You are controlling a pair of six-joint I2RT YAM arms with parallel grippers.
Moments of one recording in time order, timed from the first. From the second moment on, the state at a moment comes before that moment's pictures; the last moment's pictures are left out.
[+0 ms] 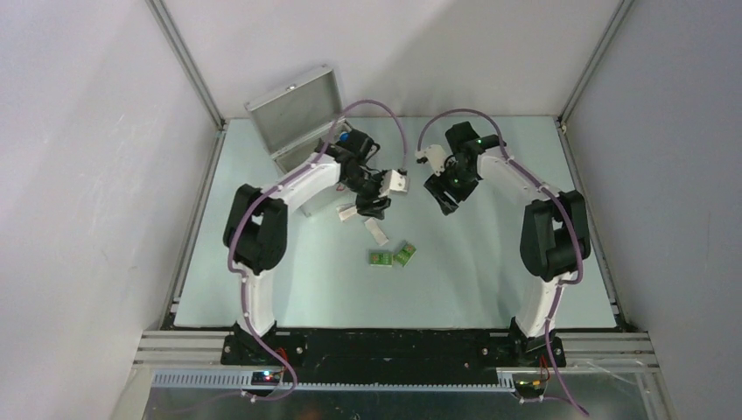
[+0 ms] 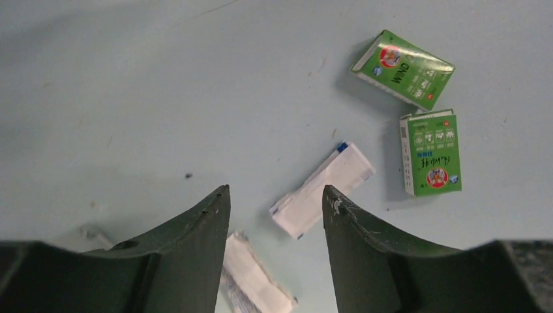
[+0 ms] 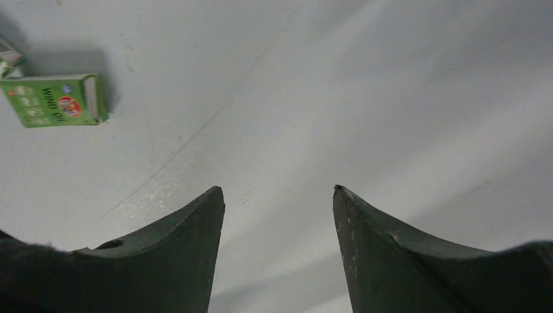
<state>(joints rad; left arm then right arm) -0.50 1.98 1.62 -0.82 0.68 1.08 0.35 1.89 1.55 -0.93 -0.22 -0.53</state>
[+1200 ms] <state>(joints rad) -0.58 2.11 1.64 -1.06 0.42 1.33 0.27 1.76 1.50 -0.88 -0.21 -0.47</state>
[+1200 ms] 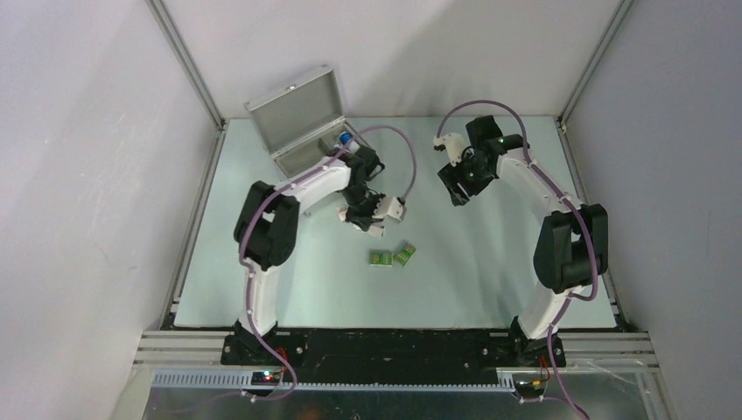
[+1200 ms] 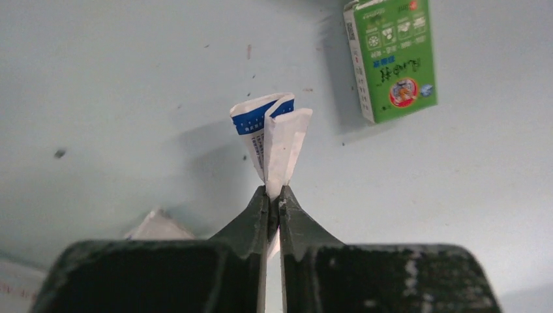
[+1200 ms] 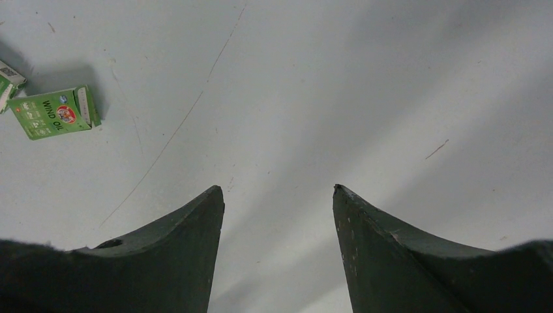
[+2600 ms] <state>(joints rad) -0.16 1.98 1.82 -0.68 0.06 0.51 0.33 1.87 1.55 -0.86 -0.15 -0.55</state>
